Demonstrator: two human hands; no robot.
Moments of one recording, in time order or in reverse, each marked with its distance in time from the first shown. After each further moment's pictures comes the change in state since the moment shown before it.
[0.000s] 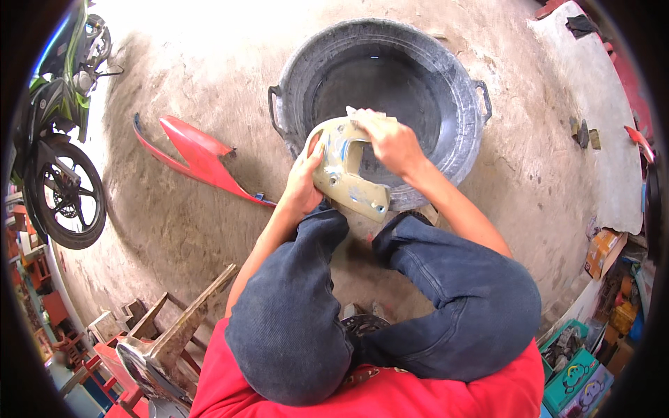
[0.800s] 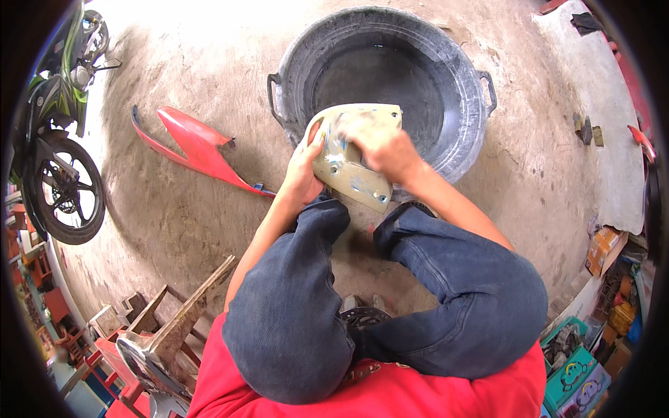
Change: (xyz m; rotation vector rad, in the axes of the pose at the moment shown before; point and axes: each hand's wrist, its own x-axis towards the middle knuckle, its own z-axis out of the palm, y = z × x) left_hand -0.006 0.001 -0.004 -0.003 0.009 -0.024; right_hand -0.008 -0.020 0.003 0.030 -0.037 -0.110
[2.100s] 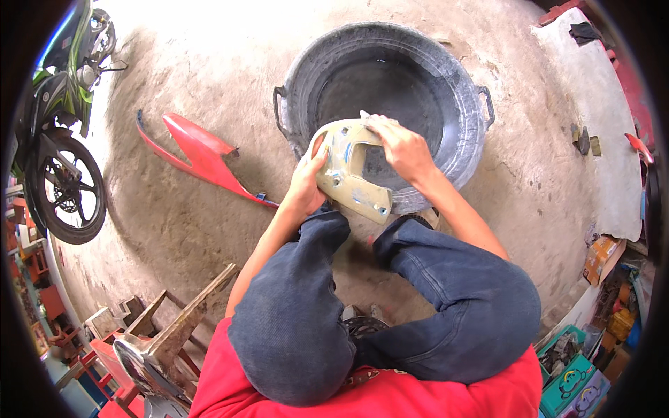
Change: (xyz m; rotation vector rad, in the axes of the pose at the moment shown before) left_hand 0.003 -0.001 0.004 0.002 -0.011 0.020; right_hand -0.002 0.026 -0.017 -0.004 0.053 0.179
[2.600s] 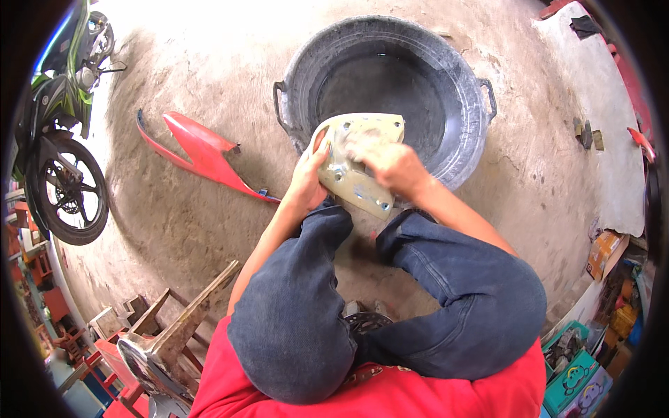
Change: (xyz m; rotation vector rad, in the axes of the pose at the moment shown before) left_hand -0.002 0.003 -0.003 0.021 0.009 -0.016; right_hand -0.019 -0.021 0.007 -0.059 -0.122 -0.205
